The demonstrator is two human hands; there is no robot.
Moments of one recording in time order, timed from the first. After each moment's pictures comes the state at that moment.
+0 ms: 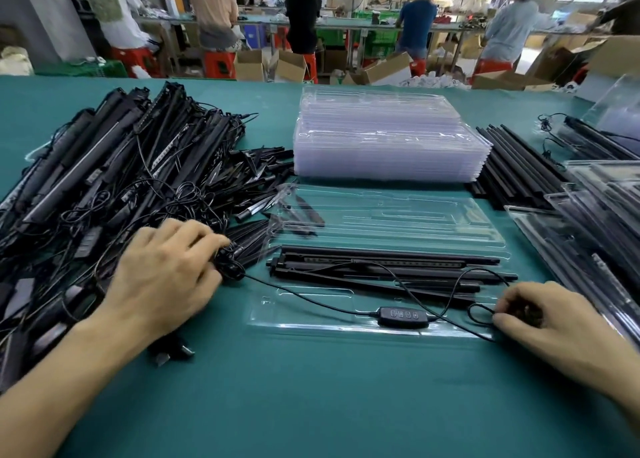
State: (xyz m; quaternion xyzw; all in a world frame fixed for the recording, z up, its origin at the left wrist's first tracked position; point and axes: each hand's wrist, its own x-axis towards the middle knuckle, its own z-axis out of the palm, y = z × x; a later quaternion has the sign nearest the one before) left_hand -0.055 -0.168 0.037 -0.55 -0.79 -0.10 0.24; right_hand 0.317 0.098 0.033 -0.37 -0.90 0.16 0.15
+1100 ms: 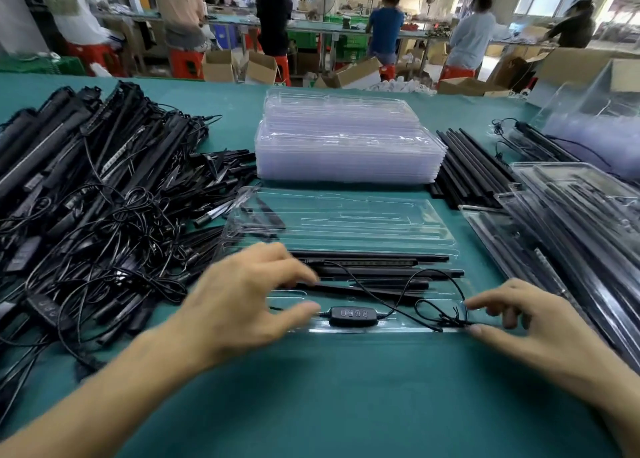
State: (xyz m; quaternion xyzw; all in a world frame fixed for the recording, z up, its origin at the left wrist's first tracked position) left_hand 0.046 -0.102 0.057 -0.66 -0.69 -0.29 0.02; right_hand 0.351 0.095 0.047 -0.31 -0.89 0.24 0.21
